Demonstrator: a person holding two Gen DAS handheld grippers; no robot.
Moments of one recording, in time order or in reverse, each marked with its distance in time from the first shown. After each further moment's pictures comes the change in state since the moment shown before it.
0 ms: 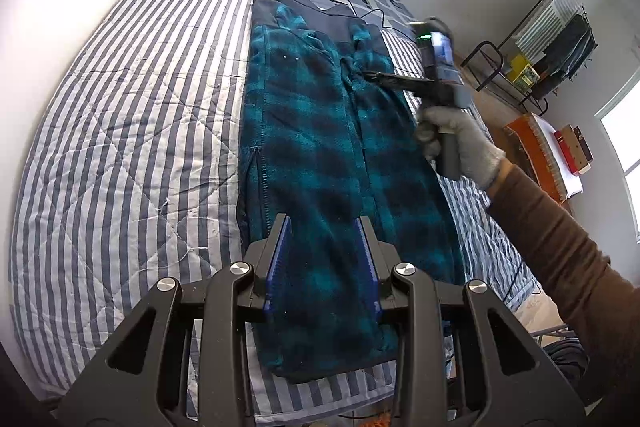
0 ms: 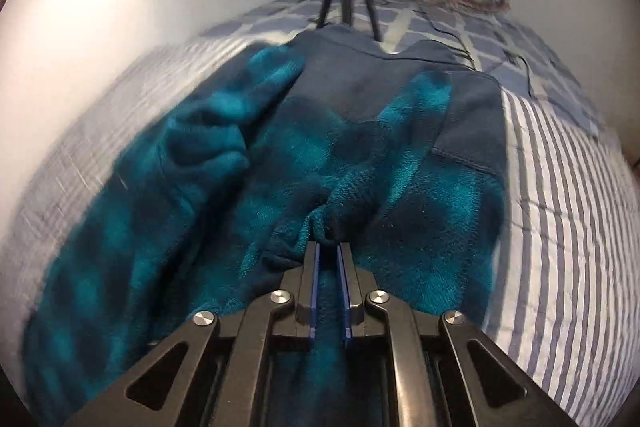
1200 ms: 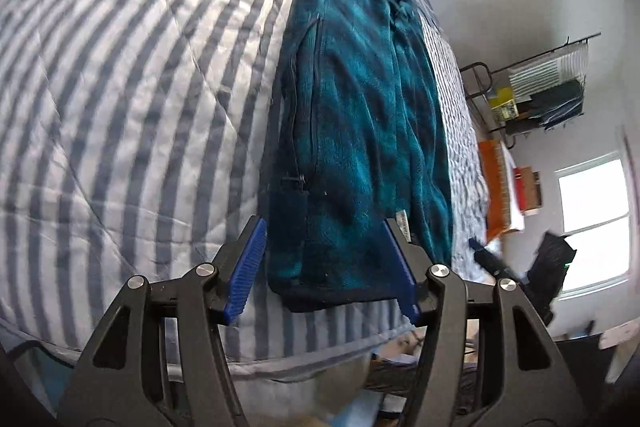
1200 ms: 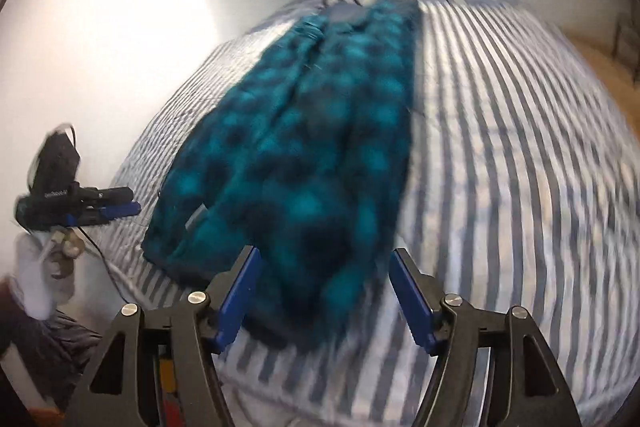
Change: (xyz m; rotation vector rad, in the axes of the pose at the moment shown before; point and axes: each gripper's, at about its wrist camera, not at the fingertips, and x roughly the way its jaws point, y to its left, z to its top) left arm 0.035 0.077 -0.097 -0.325 0.159 -0.229; right arm -0.231 0.044 -0.294 0.241 0.033 0.153
